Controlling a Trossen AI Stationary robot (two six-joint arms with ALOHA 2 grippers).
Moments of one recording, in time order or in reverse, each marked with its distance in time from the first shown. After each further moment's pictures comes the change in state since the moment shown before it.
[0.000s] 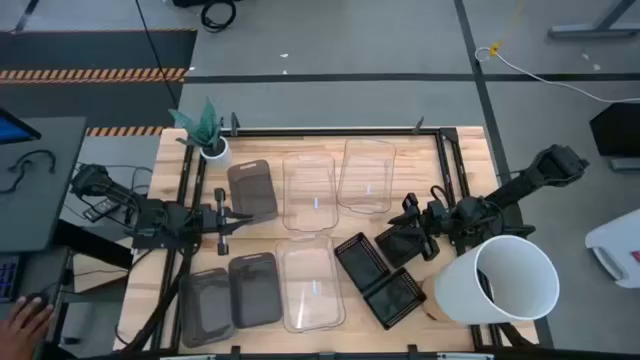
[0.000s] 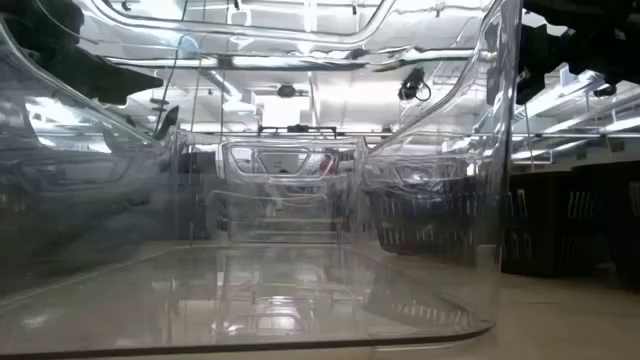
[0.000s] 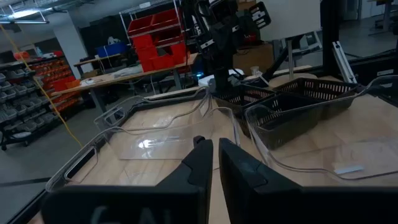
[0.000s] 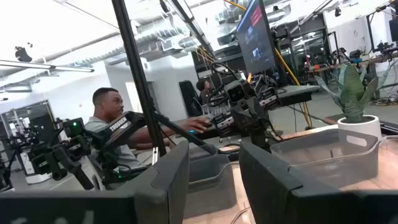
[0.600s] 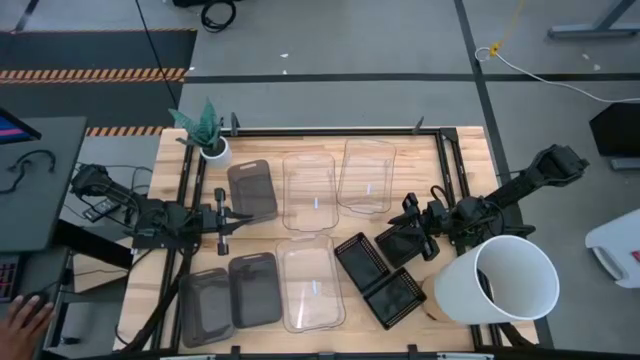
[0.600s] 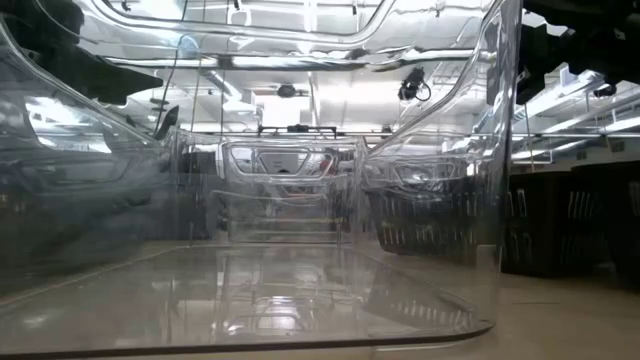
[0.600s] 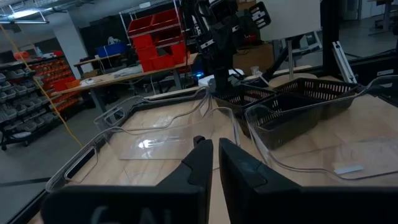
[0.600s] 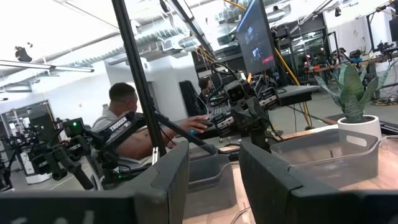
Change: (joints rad) left arm 0.000 0.000 0.000 0.000 0.000 0.000; right arm 0.000 0.000 0.000 0.000 0.000 0.000
